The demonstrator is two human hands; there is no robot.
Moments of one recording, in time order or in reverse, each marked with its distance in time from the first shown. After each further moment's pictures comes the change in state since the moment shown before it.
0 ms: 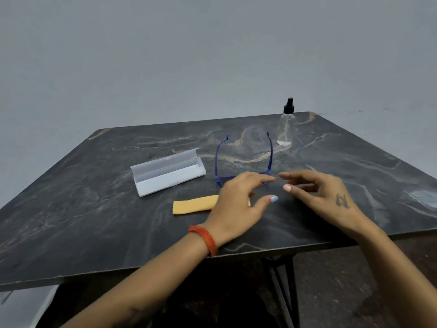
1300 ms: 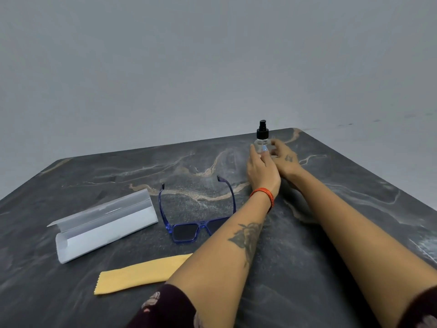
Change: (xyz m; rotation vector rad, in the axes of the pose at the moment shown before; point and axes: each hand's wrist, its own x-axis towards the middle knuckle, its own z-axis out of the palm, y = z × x) left_hand 0.206 -0.035 0.150 -0.384 0.335 -0.683; right_hand 0.194 0.093 -0.015 0.119 0.096 0.241
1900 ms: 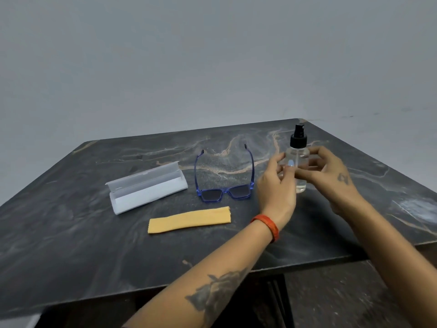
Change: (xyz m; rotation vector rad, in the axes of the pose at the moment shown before) left_hand -0.136 0.011 -0.085 -0.088 -0.170 0.142; right_hand -0.157 -0.033 -0.029 0.106 0.128 -0.046
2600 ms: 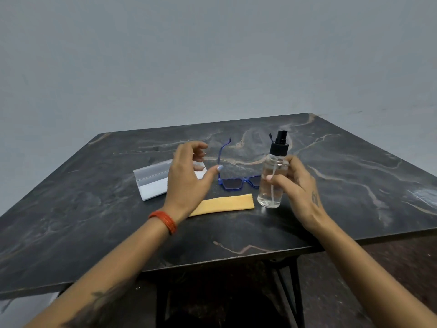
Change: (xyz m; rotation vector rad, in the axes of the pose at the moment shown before) left_hand -0.003 -0.004 -0.195 0.523 0.190 0.464; right_hand -0.066 -0.034 0.080 0.211 -0.125 -0.132
